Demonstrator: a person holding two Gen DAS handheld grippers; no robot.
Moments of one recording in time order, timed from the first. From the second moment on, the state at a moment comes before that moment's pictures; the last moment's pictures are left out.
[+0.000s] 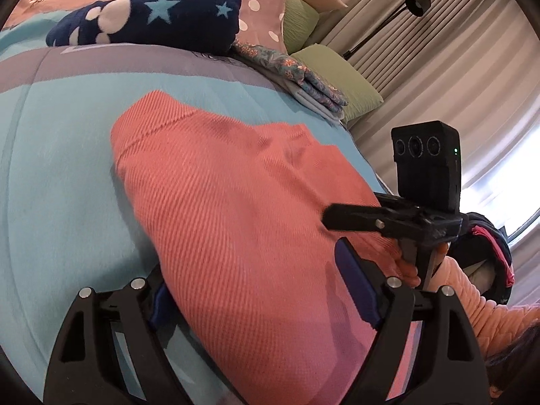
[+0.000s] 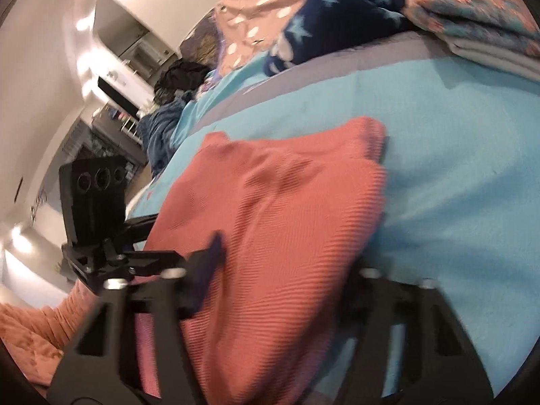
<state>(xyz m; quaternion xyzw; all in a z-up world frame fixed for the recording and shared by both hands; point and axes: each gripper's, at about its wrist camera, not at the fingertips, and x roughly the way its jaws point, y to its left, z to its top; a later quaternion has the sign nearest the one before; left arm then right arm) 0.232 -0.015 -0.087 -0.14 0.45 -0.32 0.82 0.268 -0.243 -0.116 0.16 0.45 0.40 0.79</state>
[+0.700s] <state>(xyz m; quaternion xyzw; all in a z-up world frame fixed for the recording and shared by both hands) 0.134 -0.087 0.047 0.08 0.29 -0.24 0.92 0.146 -0.291 0.009 0.13 0.26 0.37 0.88</state>
